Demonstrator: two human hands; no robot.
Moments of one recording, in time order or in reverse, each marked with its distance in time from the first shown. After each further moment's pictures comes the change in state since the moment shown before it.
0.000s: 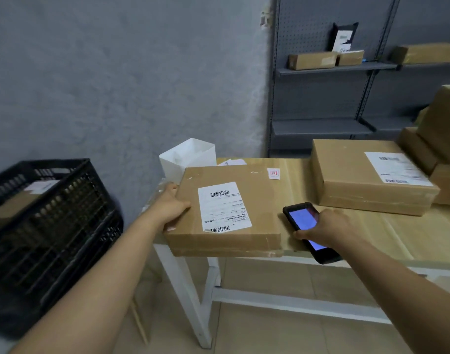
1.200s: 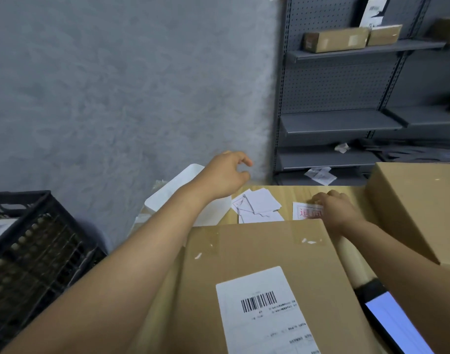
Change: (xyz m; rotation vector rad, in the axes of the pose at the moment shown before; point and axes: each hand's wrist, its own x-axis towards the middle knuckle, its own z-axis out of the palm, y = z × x) left_hand 0.217 0.129 0.041 0.367 -0.248 0.567; right_hand 0.246 -0.103 0.016 0.025 -0.026 -0.096
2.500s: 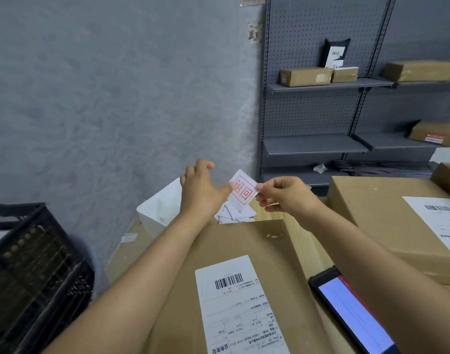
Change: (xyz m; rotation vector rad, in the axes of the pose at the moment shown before) left_hand -0.069 0.048 0.009 -0.108 0.430 -0.187; right_hand -0.105 -0.068 -0.089 1.154 -0.075 -0.217
